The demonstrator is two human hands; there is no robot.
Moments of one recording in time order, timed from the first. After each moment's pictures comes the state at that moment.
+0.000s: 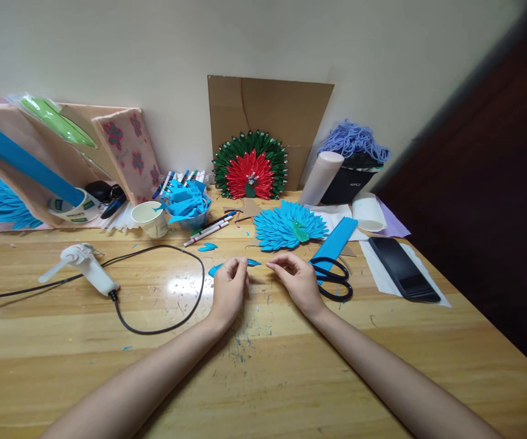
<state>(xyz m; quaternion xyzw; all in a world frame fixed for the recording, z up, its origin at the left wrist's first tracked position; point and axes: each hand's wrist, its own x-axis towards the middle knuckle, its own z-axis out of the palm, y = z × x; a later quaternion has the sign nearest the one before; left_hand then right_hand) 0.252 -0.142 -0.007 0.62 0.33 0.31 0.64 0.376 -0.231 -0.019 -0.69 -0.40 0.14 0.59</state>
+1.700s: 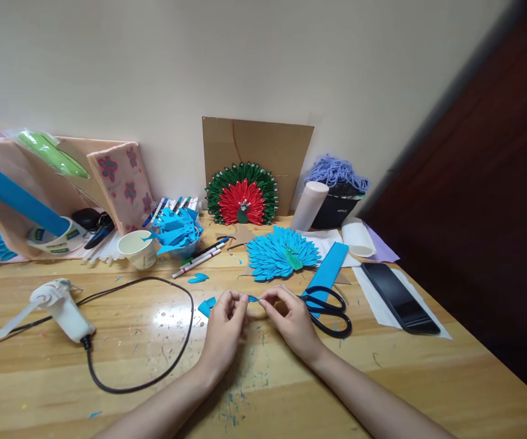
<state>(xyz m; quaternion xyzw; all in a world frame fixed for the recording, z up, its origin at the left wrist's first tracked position) 0.253 -0.142 -0.006 0.64 0.32 0.27 0.64 0.371 -0.235 -0.009 -0.69 -0.49 0.12 0.52</state>
